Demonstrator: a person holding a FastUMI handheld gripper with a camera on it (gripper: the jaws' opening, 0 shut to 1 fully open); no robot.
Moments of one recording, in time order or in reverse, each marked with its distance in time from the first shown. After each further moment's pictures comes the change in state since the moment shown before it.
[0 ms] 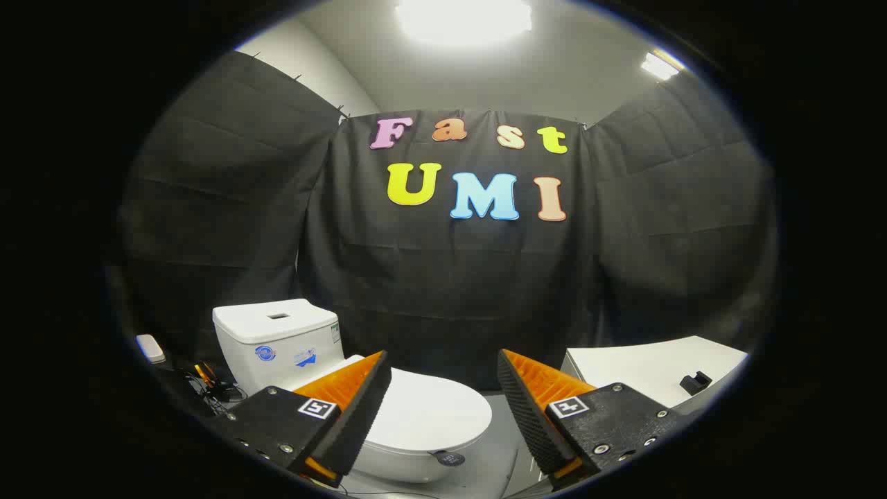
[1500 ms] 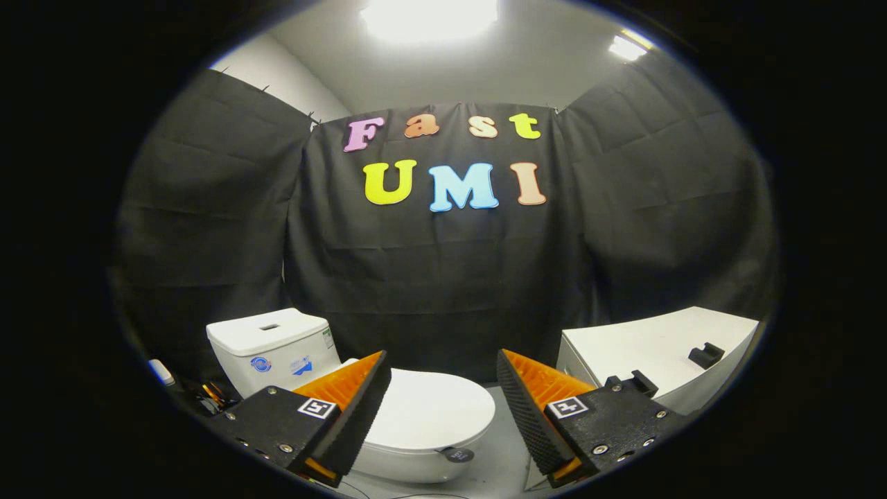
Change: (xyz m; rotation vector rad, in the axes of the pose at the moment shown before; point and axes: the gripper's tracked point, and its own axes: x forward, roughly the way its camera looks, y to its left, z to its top) arm 0.001 -0.014 -0.018 0.143 0.022 -0.058
